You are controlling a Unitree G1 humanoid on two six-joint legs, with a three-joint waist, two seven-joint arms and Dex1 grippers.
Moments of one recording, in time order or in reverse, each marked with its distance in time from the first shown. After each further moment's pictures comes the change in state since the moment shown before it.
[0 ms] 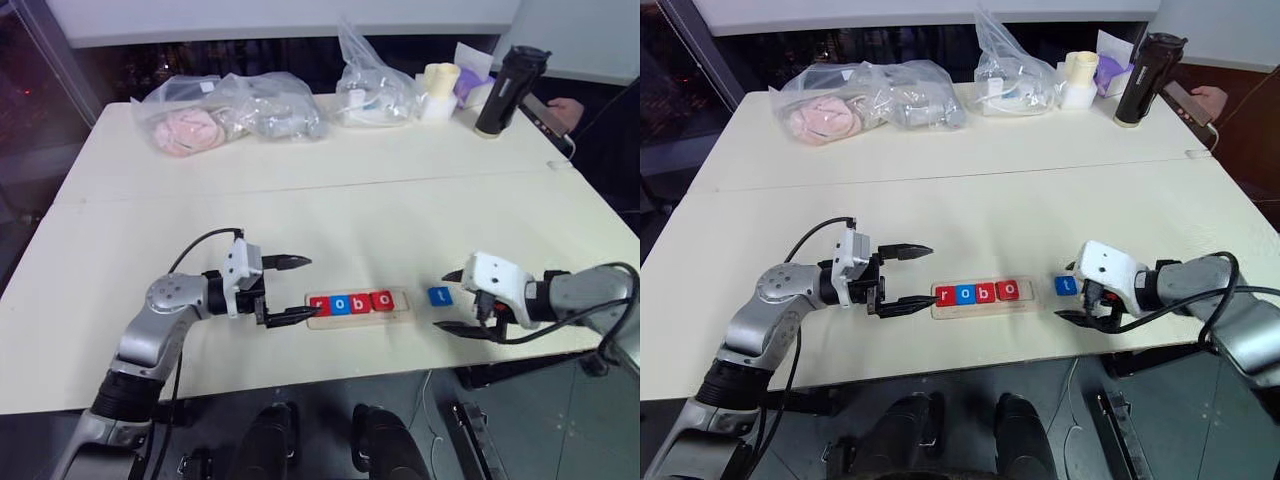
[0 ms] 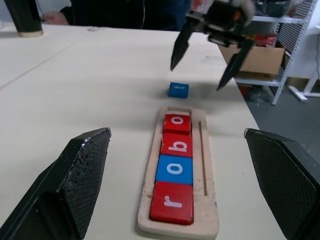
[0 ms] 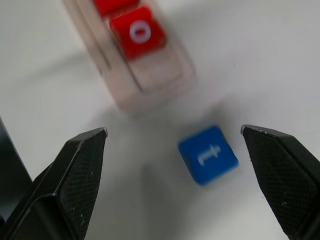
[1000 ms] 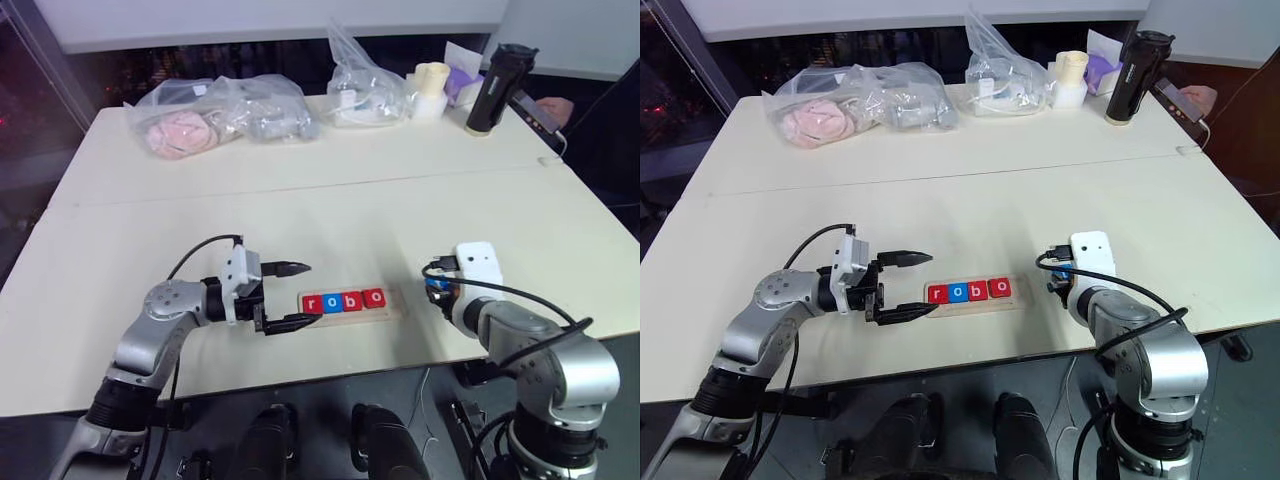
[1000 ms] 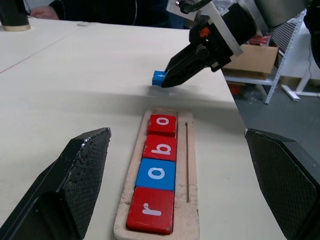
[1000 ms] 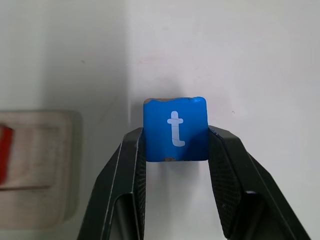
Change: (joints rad) left arm 0.041 0.010 -0.003 -0.031 -0.014 0.021 0.007; right arm -0.038 0.861 -0.324 -0.586 -0.023 1.294 -1.020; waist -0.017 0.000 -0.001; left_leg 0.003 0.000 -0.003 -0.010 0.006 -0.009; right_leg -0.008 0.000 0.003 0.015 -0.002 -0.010
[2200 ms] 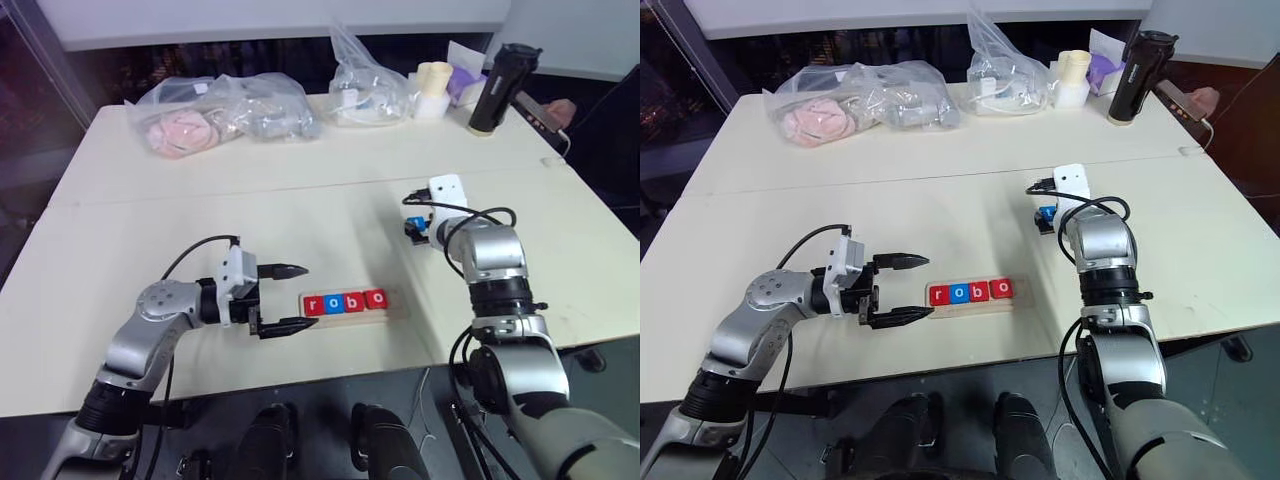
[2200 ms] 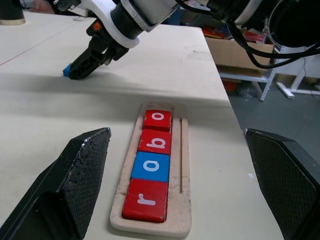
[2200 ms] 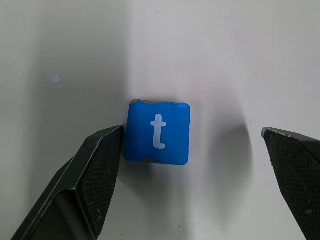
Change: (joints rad) left arm 0.018 0.040 0.012 -0.056 -0.023 0.046 -0.004; right arm -0.574 -0.015 0.100 1.113 -0.329 -0.598 0.142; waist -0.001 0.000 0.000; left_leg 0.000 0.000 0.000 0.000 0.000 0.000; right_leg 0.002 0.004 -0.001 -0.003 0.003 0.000
